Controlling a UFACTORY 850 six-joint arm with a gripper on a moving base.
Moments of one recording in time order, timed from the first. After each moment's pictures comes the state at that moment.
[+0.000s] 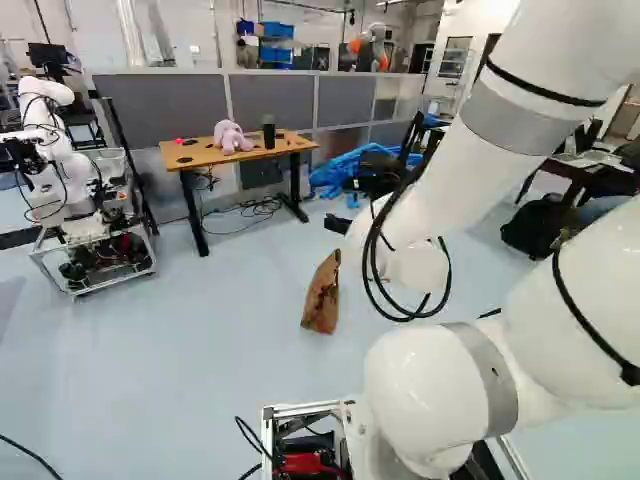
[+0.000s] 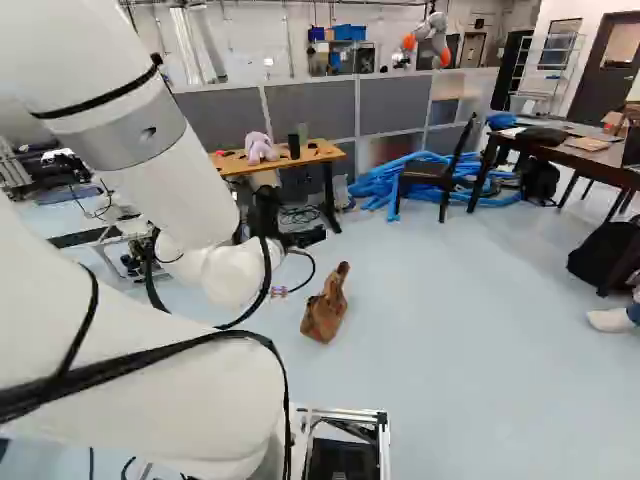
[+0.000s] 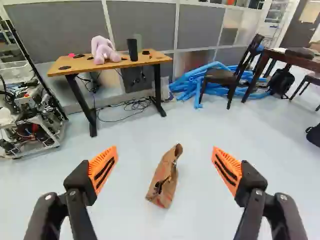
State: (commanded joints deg) arm 0.0 16.0 -5.0 0.0 50.0 0.0
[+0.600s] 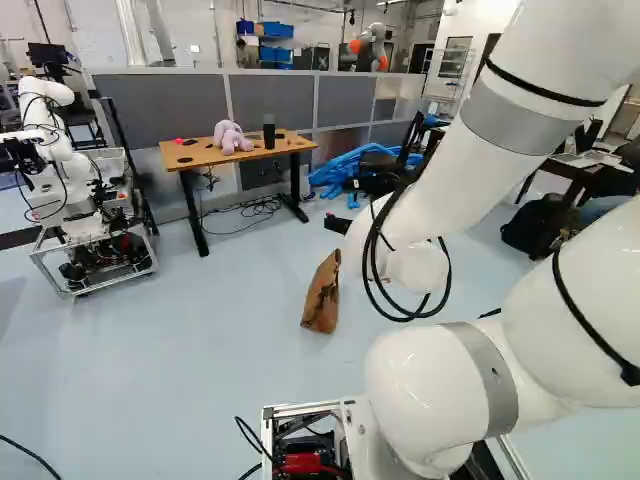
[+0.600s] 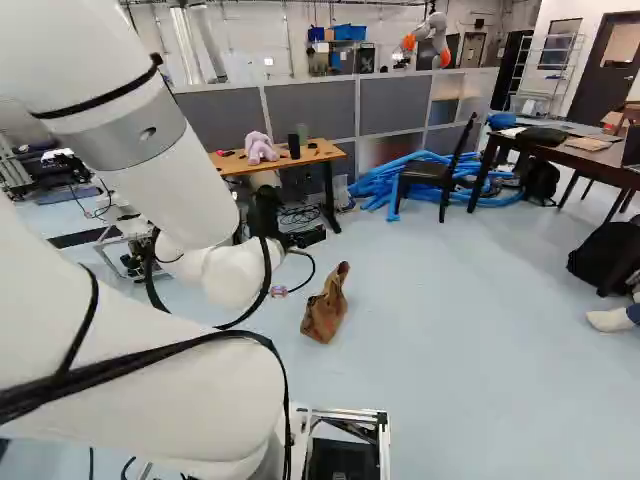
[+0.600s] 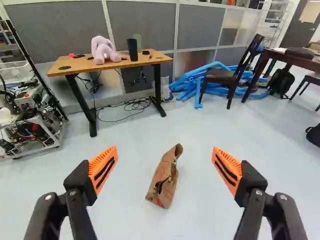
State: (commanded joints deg) arm 0.0 16.0 -5.0 0.0 50.0 0.0
